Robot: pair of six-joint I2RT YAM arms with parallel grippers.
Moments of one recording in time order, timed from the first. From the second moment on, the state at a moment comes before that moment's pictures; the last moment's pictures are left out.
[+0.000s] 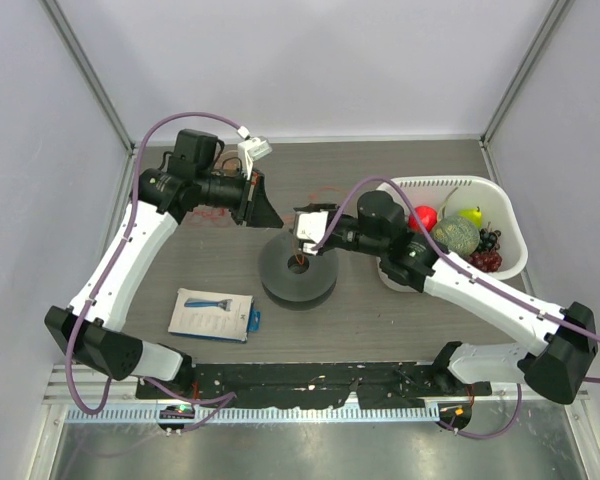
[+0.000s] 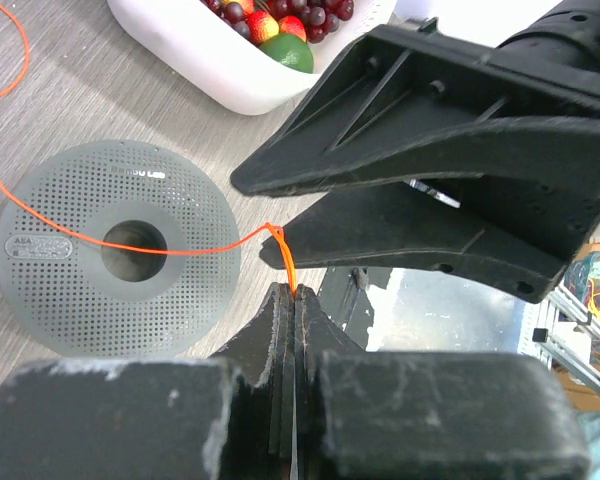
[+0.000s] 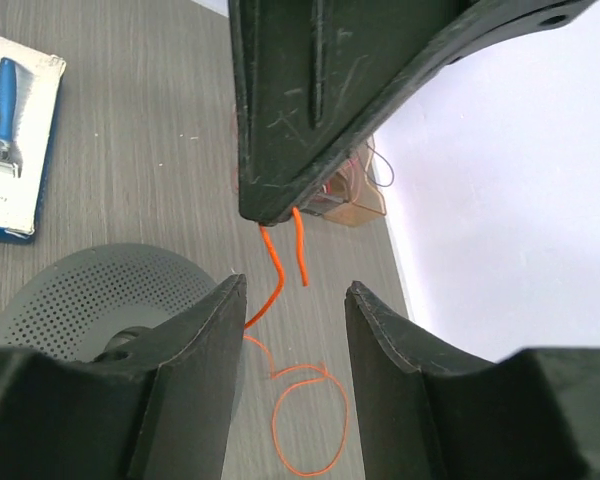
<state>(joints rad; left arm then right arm) -0.39 1.41 1.59 -0.92 0.88 0.00 0.84 1.23 1.06 -0.01 -0.33 -0.78</state>
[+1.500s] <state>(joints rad) -0.39 1.42 1.58 -0.94 0.92 -0.04 0.86 1.25 1.08 -0.05 -0.34 -0.99</state>
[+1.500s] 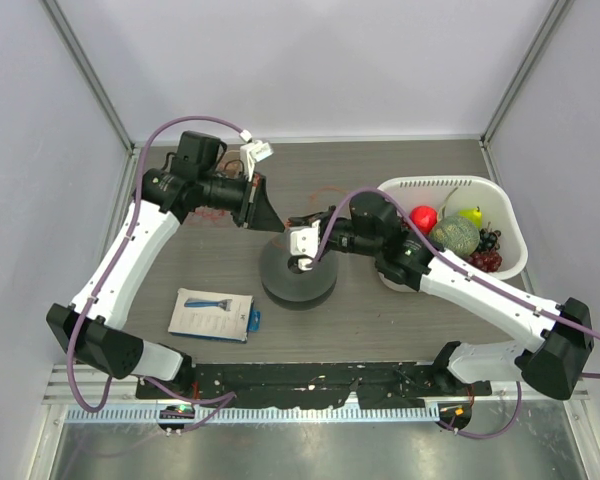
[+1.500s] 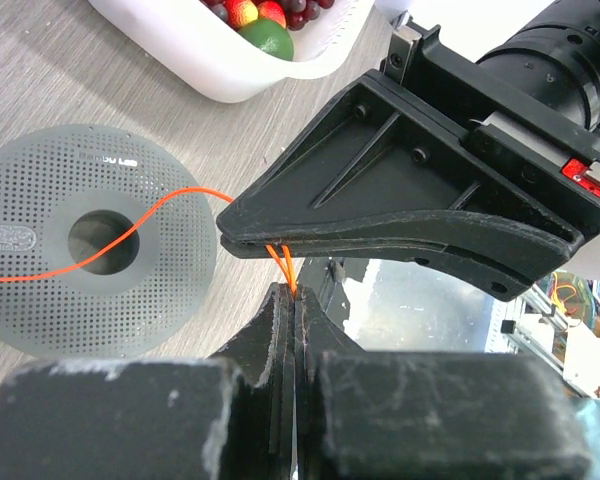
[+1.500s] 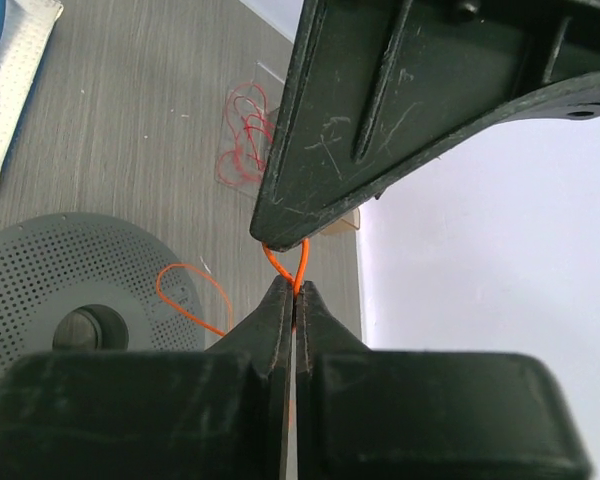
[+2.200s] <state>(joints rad) -0.26 1.42 1.19 -0.64 0.64 -0.15 0.29 1.57 1.59 -0.03 -0.28 -0.35</state>
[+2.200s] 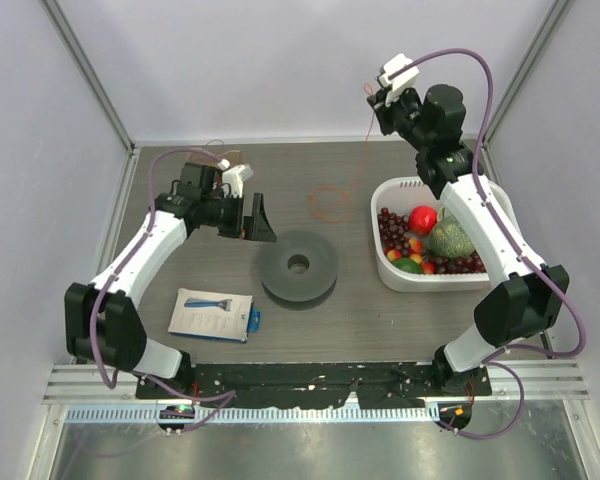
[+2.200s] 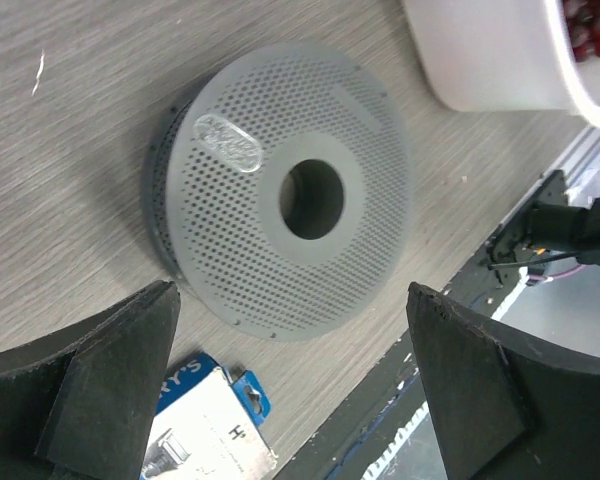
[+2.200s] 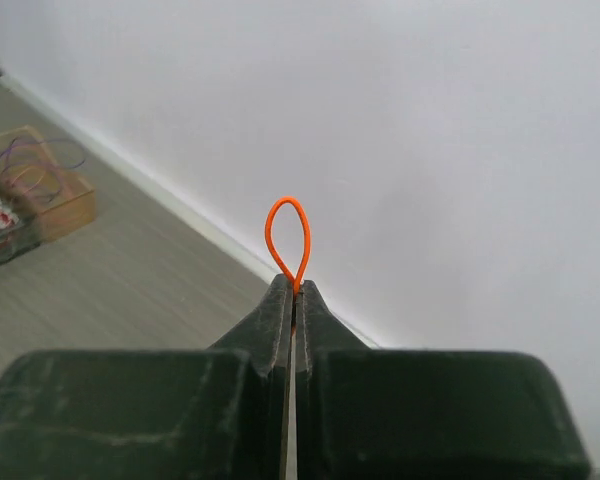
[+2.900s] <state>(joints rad) -0.27 1.81 1.16 -0.51 0.85 -0.14 0.28 1.47 1.44 0.01 -0.26 -0.27</state>
